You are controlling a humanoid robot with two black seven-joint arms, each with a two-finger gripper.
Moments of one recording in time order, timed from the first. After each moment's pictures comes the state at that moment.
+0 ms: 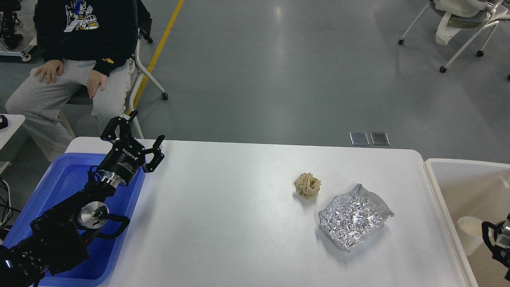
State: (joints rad) left arm -0.64 0.33 -0.61 -0.46 0.08 -0.61 -0.60; right arm 0.65 -0.40 0.36 0.09 0.11 -0.29 -0.15
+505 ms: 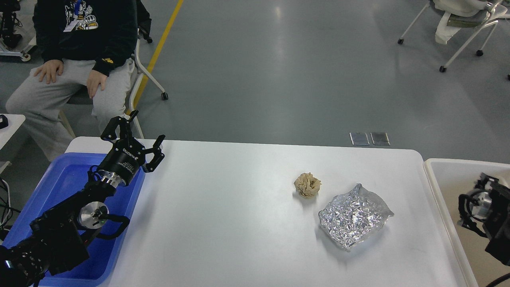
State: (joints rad) left arm -0.64 0.33 -0.61 -0.46 0.08 -0.61 -0.60; right arm 0.78 -0.42 0.42 0.29 0.11 -0.28 -0.15
